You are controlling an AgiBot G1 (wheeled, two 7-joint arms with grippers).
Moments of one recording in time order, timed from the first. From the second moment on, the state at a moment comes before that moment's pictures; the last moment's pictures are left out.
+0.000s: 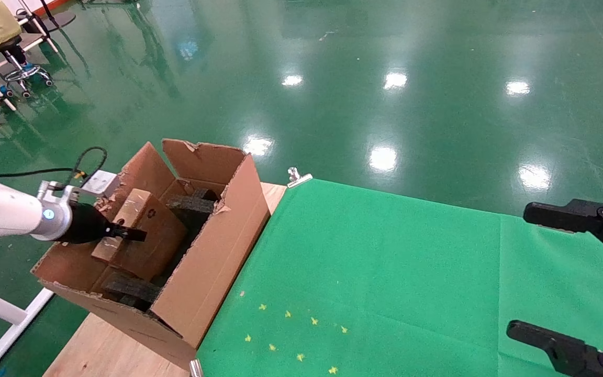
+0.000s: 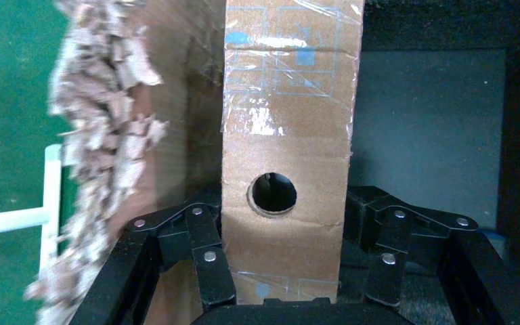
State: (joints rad) left arm -1.69 0.80 1.09 0.01 1.53 0.86 -0.58; right arm 1.09 -0.58 -0.35 1.25 -0.68 -1.46 0.14
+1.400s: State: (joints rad) left arm -1.68 0.81 1.09 -0.01 1.52 0.85 -0.58; right arm 1.09 -0.58 -0.35 1.25 -0.68 -1.46 0.14
